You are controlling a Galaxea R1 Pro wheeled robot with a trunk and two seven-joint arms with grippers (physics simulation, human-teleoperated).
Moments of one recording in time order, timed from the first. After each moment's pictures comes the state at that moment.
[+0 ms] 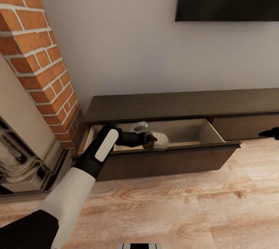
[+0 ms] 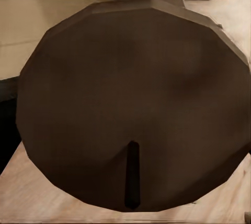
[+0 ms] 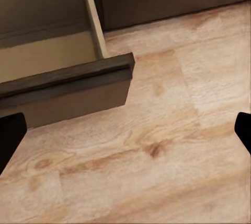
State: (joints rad) left arm -0.94 -0.14 -0.31 -1.01 0.81 1.02 0.01; right arm -0.93 -0.88 0.06 -1.00 -0.31 1.05 0.48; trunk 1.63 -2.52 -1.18
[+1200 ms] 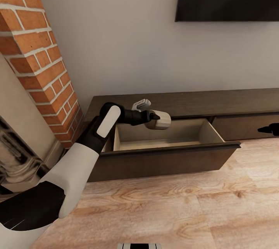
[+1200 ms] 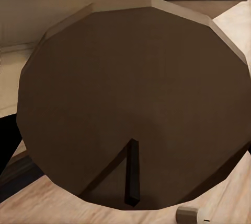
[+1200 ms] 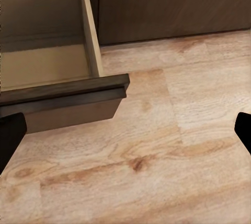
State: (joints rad) left arm -1.16 -0.17 -0.31 -0.94 0.85 1.02 0.05; right arm -0.94 -0.87 0.07 -1.10 -0.23 1.04 0.48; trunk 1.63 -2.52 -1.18
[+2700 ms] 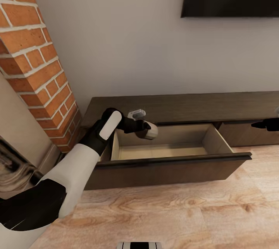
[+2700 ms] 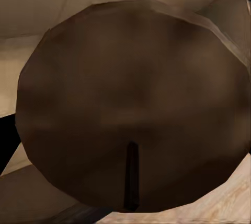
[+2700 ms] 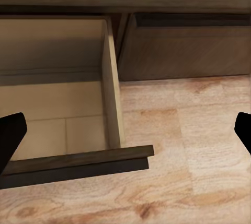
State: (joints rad) left arm -1.16 -0.17 -0.32 -0.82 0.83 1.02 0.24; right arm -0.94 -0.85 0.07 -1.19 -0.23 1.04 0.48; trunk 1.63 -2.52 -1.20
